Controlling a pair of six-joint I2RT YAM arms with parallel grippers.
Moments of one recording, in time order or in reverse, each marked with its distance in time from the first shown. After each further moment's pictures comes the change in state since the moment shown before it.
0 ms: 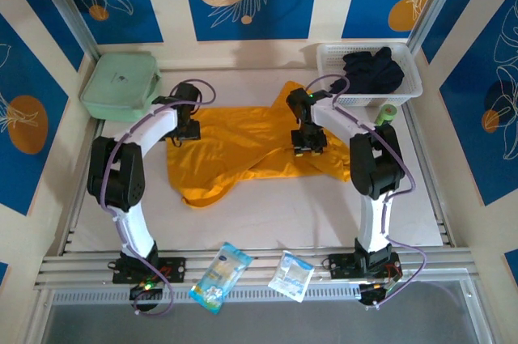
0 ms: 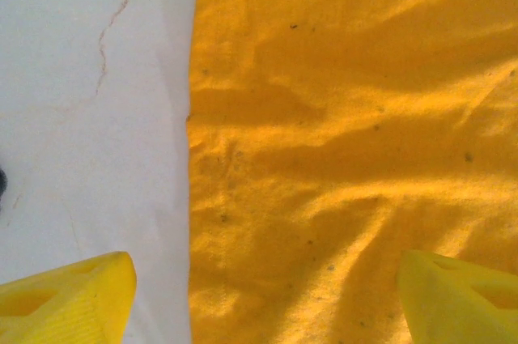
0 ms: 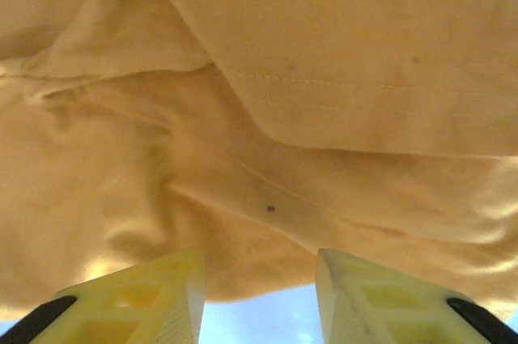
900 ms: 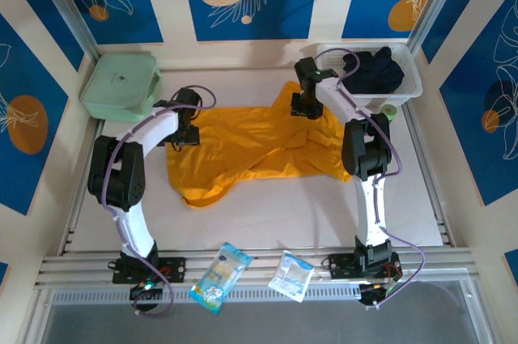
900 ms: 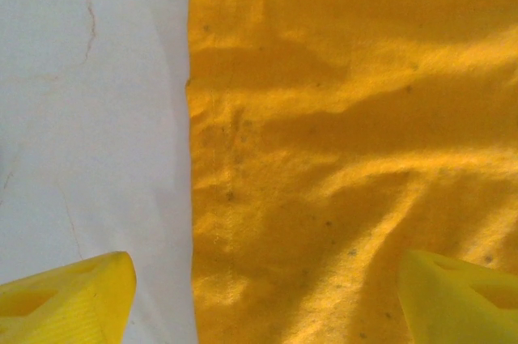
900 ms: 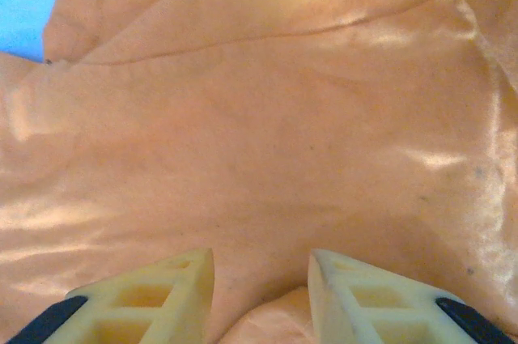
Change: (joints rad) left arm 0.000 0.005 -0.052 0.001 -0.007 0.000; right arm -0.103 0.234 0.397 0.143 -0.034 0.056
